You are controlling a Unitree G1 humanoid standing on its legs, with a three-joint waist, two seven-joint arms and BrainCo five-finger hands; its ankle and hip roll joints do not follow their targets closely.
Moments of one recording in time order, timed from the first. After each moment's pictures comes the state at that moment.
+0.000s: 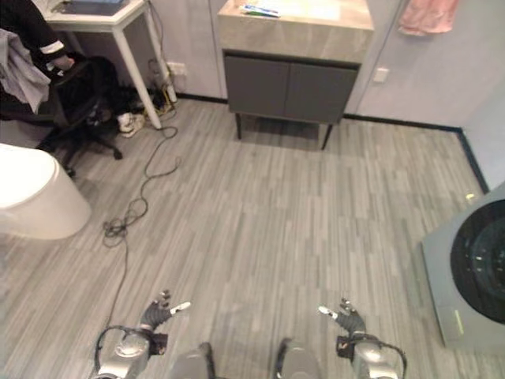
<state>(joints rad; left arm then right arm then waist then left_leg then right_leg) -0.01 0.34 -0.26 0.82 -0.29 -0.13 0.12 -0.04 -0.32 0.18 0.88 0.46 -0.09 -0.02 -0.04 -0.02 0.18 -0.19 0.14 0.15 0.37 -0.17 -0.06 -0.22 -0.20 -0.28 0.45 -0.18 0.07</state>
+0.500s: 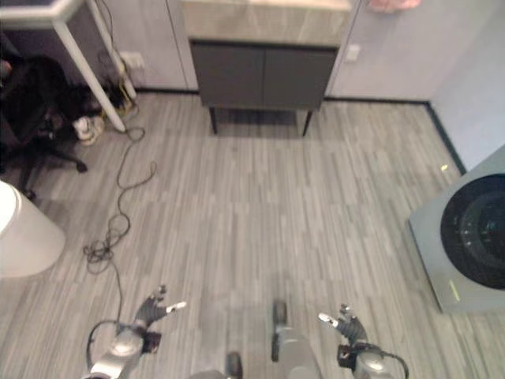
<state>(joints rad) -0.08 0.34 -0.24 0.80 -0.18 -0.13 0.11 0.05 -0.33 0.16 0.80 0.41 -0.09 -0.02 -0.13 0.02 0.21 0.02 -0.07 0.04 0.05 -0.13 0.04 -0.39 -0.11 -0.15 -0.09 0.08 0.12</state>
